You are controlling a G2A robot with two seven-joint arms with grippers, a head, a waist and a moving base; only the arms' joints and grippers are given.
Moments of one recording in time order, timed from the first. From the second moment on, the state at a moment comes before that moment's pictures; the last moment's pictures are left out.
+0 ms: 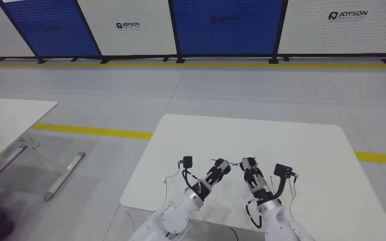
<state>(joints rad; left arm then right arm) 1.56 -1.25 -1.04 -1.67 0.10 -0.29 0.04 -1.53 -1.27 1.01 -1.71 -0.50 -0.08 -0.15</state>
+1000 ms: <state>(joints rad) 1.56 -1.25 -1.04 -1.67 0.10 -0.29 0.04 -1.55 -1.27 1.04 -1.70 -0.53 -0.08 -0.20</state>
